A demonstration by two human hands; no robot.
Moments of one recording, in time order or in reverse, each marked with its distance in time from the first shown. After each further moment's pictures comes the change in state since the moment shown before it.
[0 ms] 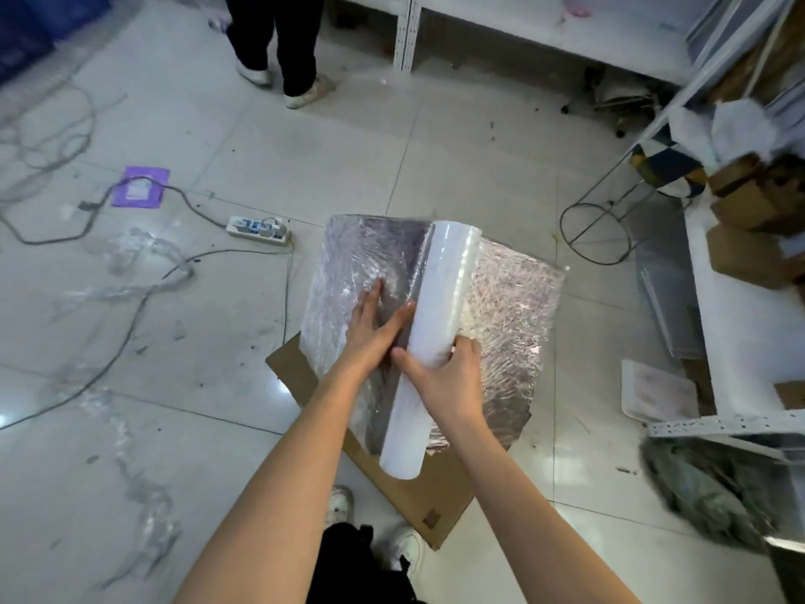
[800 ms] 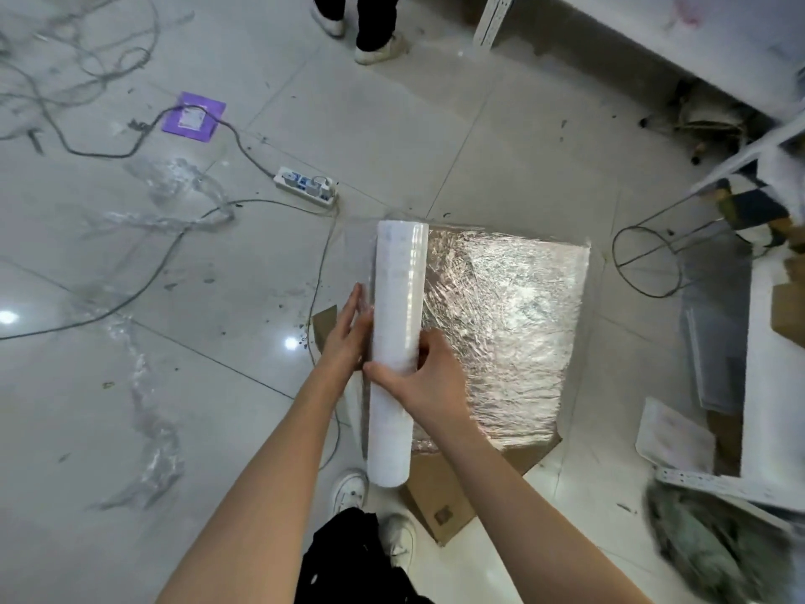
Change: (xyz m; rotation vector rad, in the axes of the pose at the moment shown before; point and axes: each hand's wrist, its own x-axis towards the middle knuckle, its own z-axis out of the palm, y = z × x) left_hand 0.003 -0.080 -0.091 -0.292 0.197 -0.069; right_hand -0.001 -0.033 0.098 -0.231 -0.289 -0.134
